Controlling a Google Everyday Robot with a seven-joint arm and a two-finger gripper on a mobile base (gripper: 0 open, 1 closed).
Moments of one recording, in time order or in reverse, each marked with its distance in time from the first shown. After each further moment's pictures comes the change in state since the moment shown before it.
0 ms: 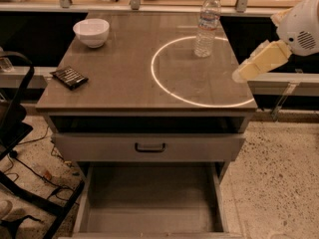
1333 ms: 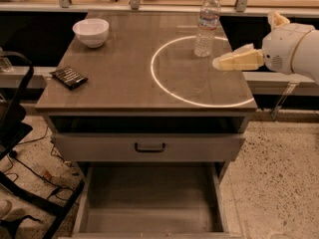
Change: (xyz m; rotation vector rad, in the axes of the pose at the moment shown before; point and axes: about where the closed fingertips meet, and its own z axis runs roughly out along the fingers) arm -0.022 -0.037 0.038 0.244 -0.485 0.083
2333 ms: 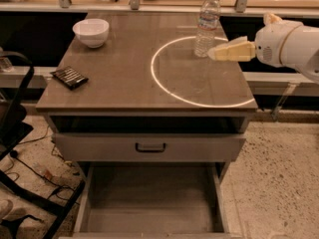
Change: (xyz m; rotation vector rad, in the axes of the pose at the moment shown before) arm 0.010 -0.021 0.032 0.033 0.007 0.105
